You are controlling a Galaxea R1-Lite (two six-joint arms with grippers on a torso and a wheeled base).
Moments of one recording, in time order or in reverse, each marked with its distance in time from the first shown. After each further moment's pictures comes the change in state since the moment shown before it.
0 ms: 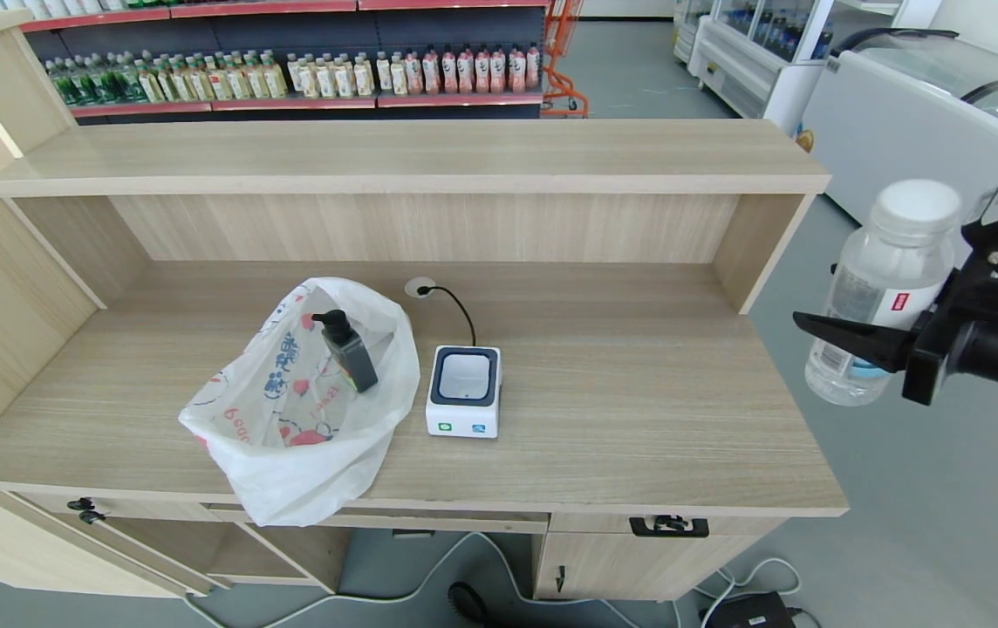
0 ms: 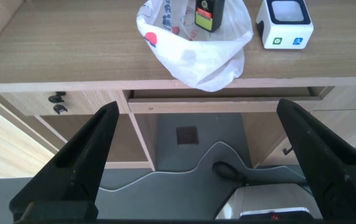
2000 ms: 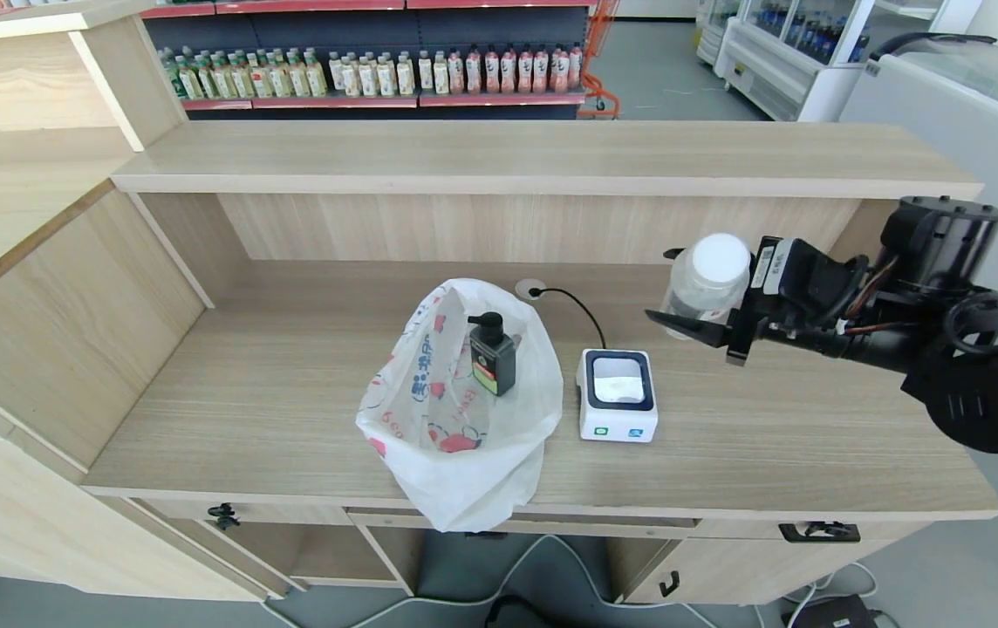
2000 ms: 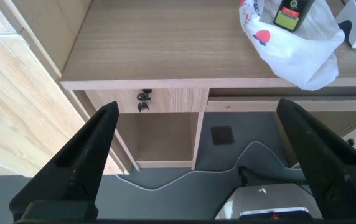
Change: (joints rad) left arm 0.001 0.000 0.000 0.000 -0.001 0.000; right arm 0.113 0.462 -0.194 -0.386 0.272 -0.342
